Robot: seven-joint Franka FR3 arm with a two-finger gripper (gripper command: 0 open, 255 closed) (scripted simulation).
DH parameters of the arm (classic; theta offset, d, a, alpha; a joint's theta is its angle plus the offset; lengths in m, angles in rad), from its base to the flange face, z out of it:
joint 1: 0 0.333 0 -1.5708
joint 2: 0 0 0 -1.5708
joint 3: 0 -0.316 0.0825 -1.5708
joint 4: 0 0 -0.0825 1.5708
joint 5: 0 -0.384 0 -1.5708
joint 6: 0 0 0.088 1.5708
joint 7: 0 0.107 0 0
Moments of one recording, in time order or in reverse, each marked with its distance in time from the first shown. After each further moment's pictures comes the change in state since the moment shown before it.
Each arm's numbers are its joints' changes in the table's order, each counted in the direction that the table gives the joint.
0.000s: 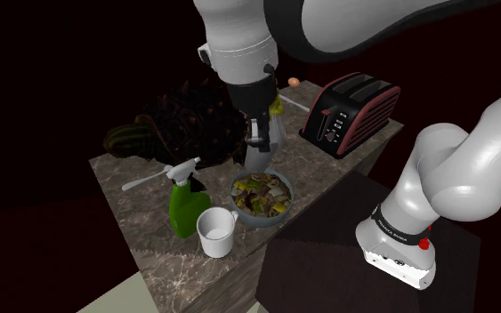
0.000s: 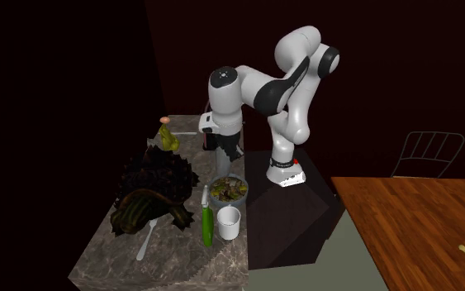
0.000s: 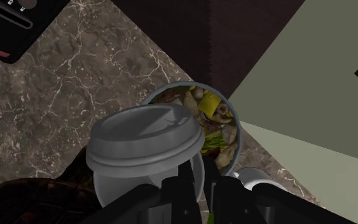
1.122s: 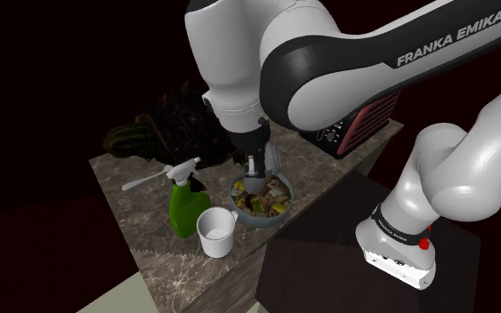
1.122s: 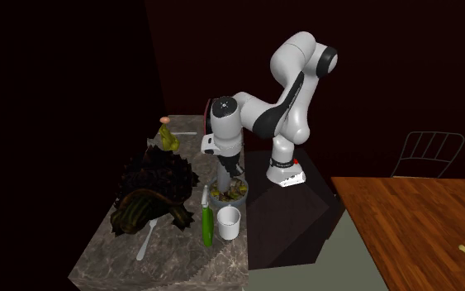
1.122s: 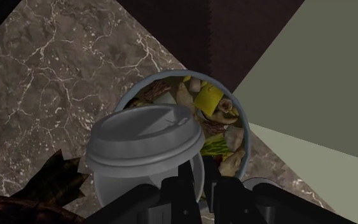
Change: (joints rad) arm 0.004 0.039 -0.018 -0.166 0.005 0.202 0.036
